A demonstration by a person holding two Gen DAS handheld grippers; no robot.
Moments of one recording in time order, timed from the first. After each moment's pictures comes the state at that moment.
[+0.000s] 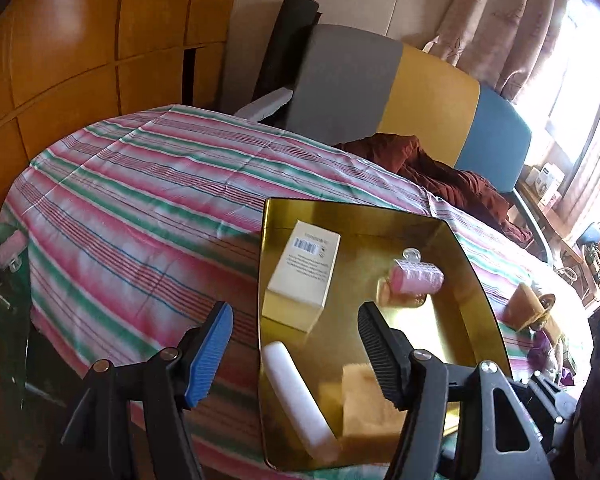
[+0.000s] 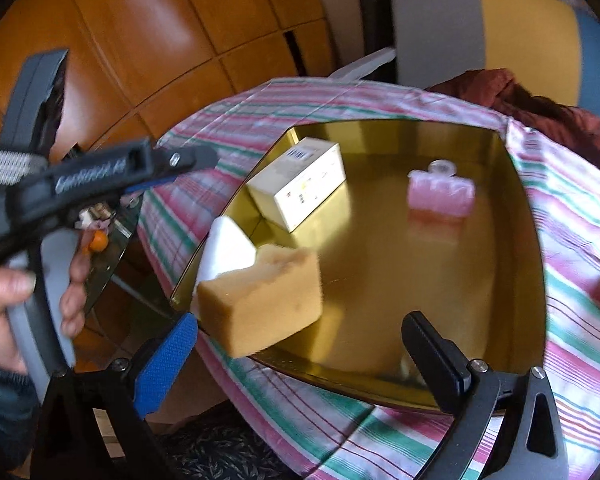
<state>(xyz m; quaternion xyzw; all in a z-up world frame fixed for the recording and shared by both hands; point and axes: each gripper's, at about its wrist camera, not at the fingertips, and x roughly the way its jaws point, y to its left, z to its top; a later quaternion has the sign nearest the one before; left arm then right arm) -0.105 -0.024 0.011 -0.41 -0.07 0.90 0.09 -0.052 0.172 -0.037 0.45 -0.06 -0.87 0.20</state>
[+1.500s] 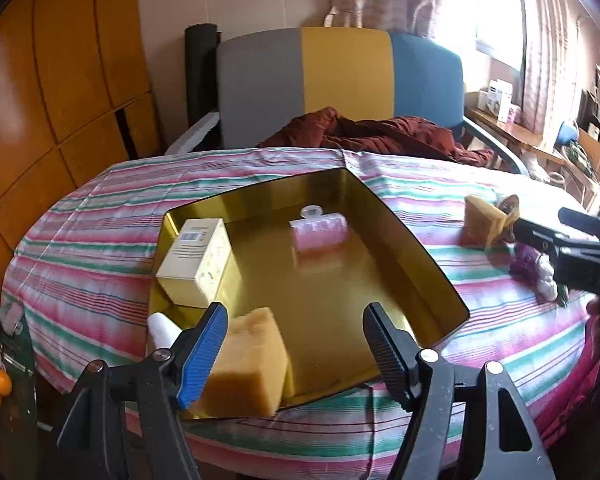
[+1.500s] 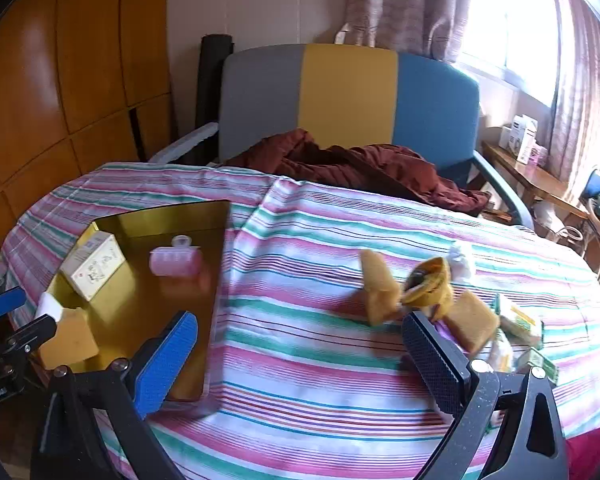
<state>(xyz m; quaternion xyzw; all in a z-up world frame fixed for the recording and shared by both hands) -0.031 0.100 0.009 -0.37 0.09 0.91 0.15 -0.004 0.333 0.014 0.35 -0.02 -0.93 -0.09</state>
